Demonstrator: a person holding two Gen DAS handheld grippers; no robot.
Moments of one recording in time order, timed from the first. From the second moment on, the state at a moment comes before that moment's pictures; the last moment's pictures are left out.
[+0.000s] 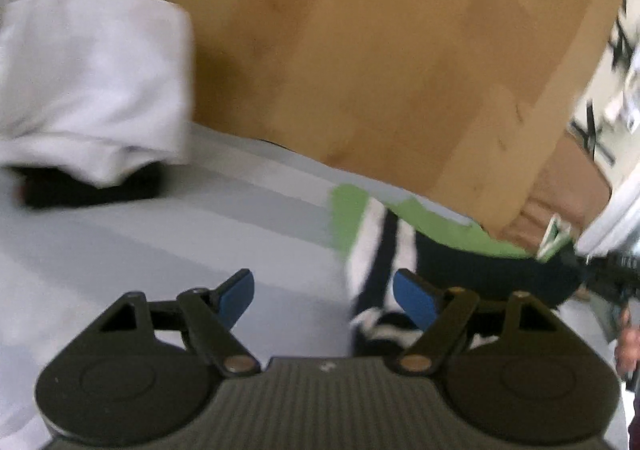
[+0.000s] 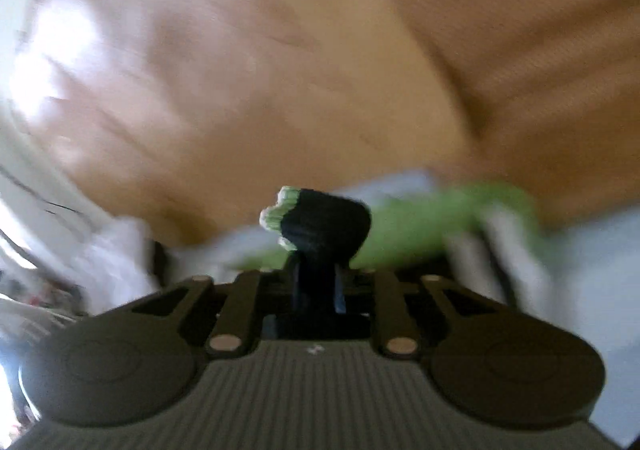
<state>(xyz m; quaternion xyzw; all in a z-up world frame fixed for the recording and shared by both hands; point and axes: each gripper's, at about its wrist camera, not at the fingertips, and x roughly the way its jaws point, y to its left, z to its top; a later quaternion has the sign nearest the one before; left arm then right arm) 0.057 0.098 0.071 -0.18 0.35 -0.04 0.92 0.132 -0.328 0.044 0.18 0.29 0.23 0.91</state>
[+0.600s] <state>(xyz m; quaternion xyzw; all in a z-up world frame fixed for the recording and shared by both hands) 0.120 0.021 0.022 -0.08 0.37 -0.02 0.92 0.121 -0.337 -0.001 0.04 0.26 0.14 0.95</state>
